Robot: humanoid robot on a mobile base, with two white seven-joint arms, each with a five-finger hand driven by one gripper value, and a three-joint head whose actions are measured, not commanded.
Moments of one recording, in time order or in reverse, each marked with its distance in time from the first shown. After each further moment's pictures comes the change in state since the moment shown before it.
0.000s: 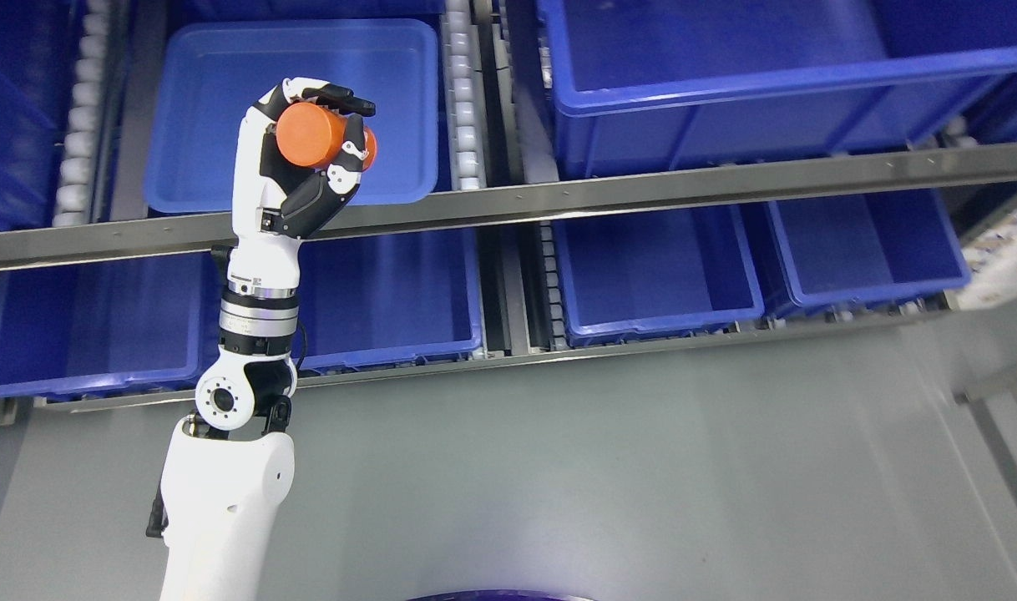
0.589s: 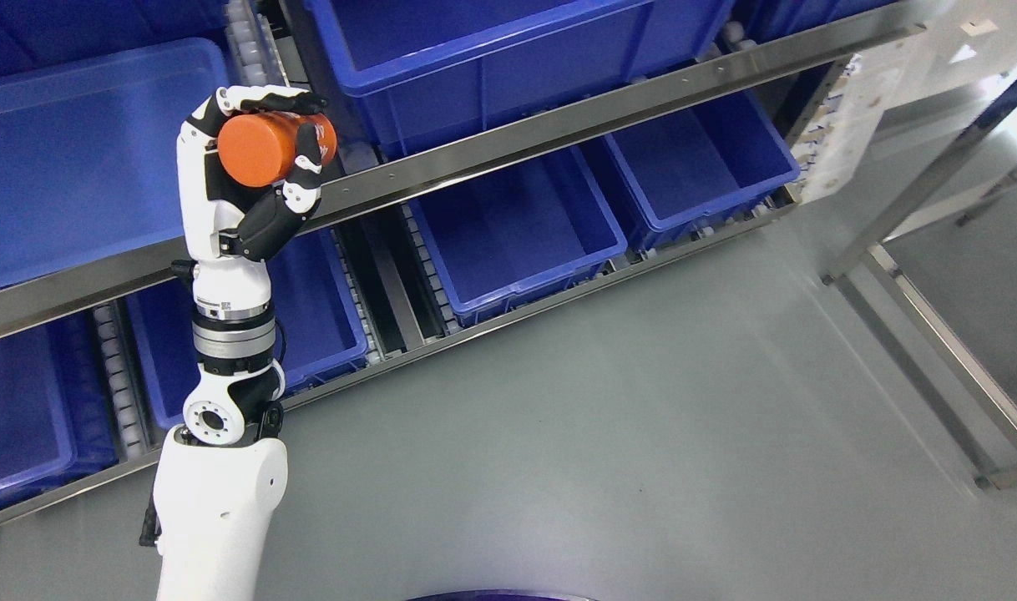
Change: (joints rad) left arm 0.010 0.000 0.026 -0.013 0.000 -0.256 -0.001; right arm 0.000 0.000 0.000 0.000 0.000 0.000 0.000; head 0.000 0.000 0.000
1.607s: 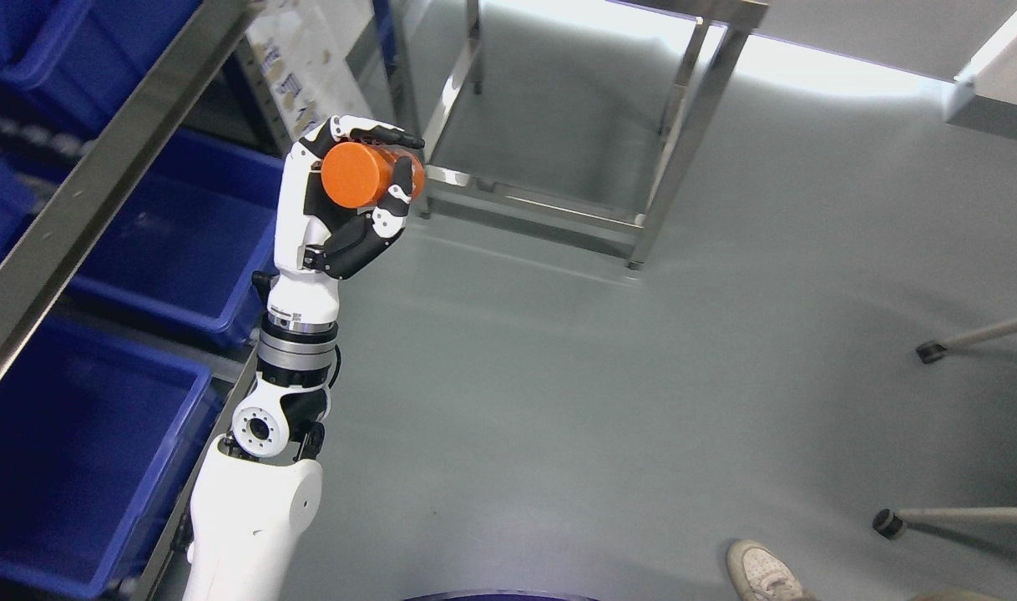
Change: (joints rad) left arm 0.032 0.000 -0.152 0.006 -0.001 0.153 0.003; right arm 0.001 0.000 0.000 0.000 0.000 0.000 0.000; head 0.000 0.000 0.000
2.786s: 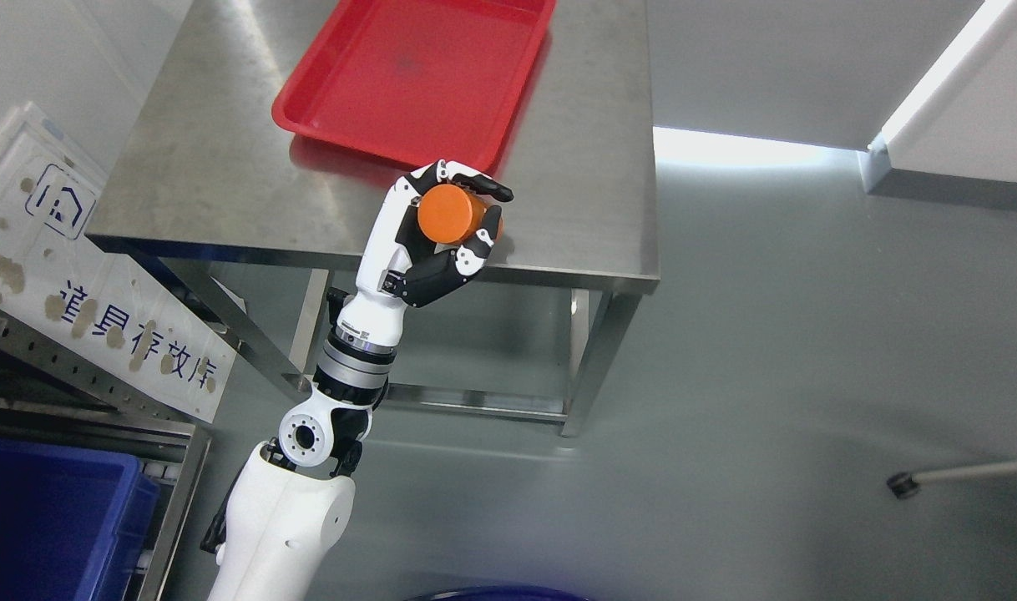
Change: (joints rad) left arm 0.004 0.000 -0.114 0.054 -0.012 0.051 -0.035; right arm 0.003 0.000 0.000 0.000 0.000 0.003 -0.003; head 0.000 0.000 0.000
